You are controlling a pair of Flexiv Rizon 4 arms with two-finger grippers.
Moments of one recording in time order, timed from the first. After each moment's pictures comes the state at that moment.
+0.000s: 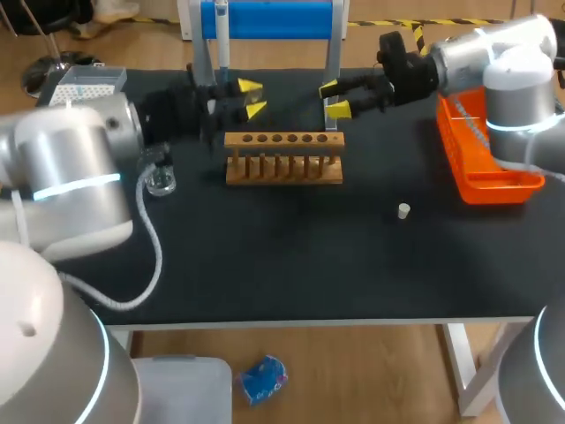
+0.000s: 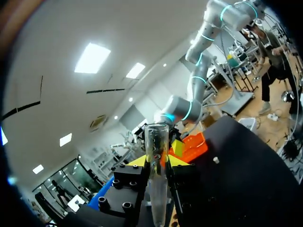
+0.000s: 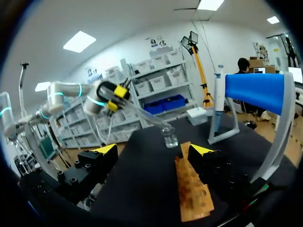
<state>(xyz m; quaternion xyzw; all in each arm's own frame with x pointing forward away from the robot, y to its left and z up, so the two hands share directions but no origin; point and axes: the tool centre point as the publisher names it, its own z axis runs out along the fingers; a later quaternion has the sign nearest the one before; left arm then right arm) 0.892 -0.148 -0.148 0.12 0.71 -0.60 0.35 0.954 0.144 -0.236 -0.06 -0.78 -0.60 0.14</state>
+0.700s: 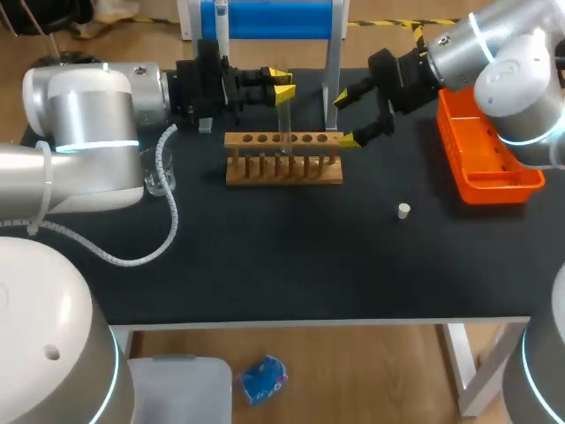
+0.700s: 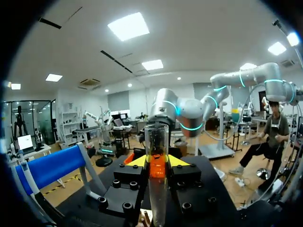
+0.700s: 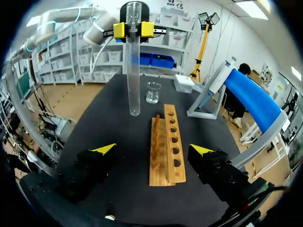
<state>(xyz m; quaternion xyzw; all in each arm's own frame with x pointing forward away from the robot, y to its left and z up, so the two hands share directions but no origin) 0.911 -0.194 -0.153 -0.04 0.72 -0.69 0.09 0.950 0.118 -0.276 0.03 -0.91 -0.41 -0.05</state>
